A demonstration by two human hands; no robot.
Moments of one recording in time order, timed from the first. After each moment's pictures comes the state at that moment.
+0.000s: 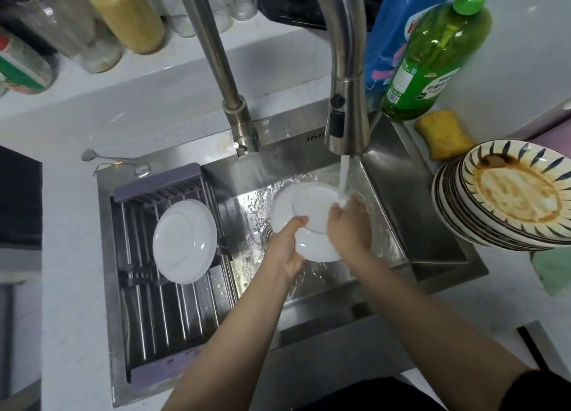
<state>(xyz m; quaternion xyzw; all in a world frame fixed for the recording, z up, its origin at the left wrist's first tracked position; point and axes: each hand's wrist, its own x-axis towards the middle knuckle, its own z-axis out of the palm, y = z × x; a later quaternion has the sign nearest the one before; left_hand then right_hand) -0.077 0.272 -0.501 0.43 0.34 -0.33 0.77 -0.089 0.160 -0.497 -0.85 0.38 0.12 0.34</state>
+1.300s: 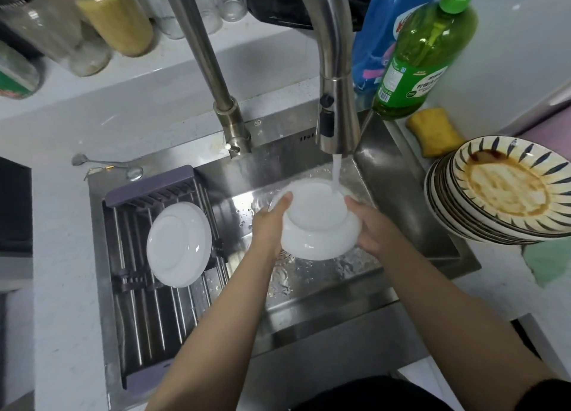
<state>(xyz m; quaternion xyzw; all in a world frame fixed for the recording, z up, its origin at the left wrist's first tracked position) -0.045 0.278 -0.496 0.62 0.30 -0.28 0.67 -0.097 0.106 -0.503 -0.41 0.40 0.13 0.81</state>
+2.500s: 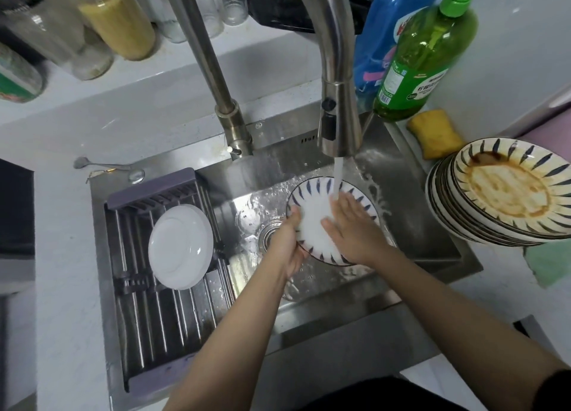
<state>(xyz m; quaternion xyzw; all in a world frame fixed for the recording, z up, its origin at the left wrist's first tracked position) -0.071 0.264 -0.479 0.50 0.25 -0.38 0.73 -0.107 0.122 -0.496 -0.94 0.08 0.26 0.21</state>
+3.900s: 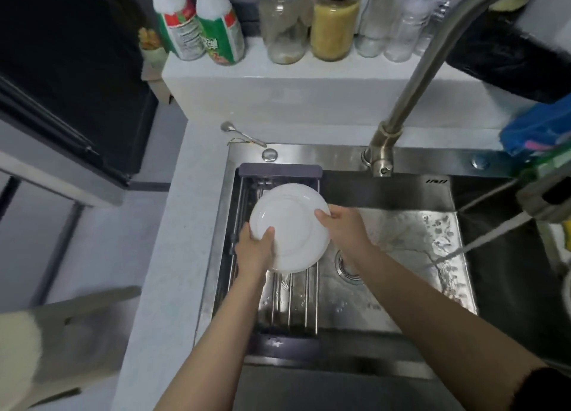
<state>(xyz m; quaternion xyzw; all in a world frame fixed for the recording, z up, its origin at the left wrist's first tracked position) -0.061 0.507 -0.497 0.71 0.38 -0.12 0.58 -0.016 0.343 -0.471 -0.75 0.19 0.18 0.61</state>
